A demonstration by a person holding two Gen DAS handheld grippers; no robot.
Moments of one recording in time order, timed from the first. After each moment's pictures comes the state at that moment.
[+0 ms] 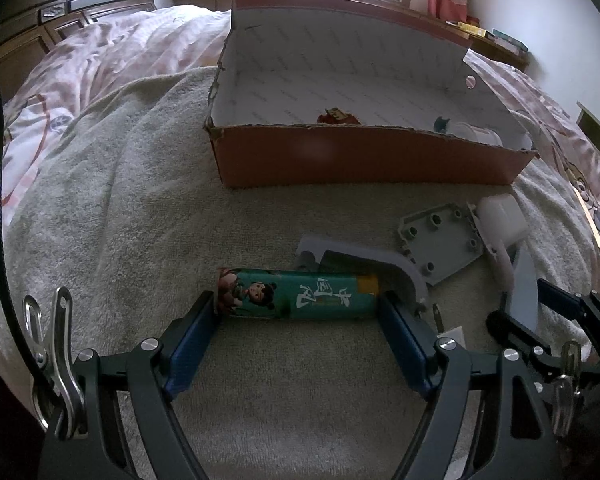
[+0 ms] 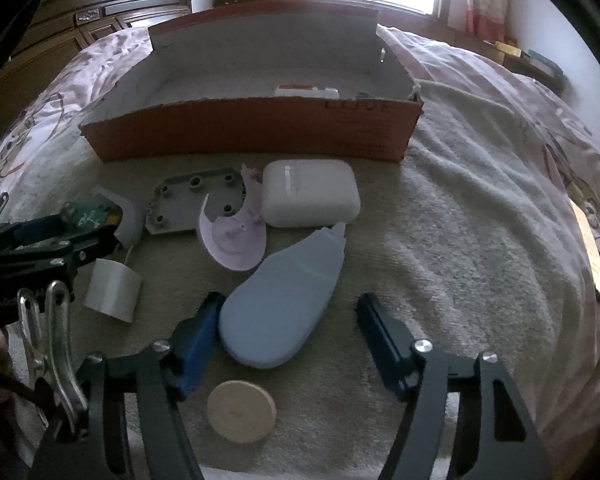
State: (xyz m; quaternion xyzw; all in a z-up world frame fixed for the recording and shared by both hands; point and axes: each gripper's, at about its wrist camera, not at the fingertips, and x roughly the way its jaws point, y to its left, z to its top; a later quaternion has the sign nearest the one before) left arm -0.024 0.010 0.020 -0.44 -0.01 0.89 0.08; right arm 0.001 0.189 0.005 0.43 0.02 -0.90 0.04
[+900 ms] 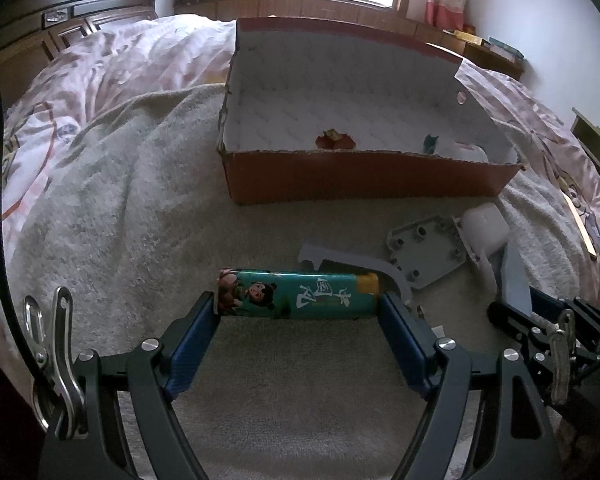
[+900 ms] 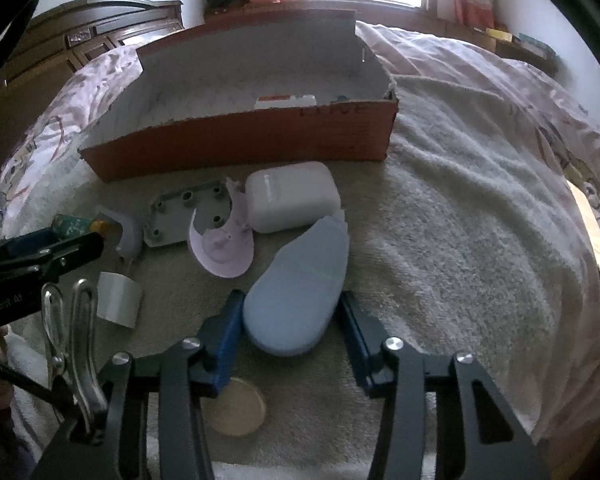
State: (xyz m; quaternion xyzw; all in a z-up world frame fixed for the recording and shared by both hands) left arm -0.013 0.008 0.037 -0.42 -0.01 0.90 0.08; right arm 0.004 0.207 0.012 0.42 -0.02 -0.90 0.04
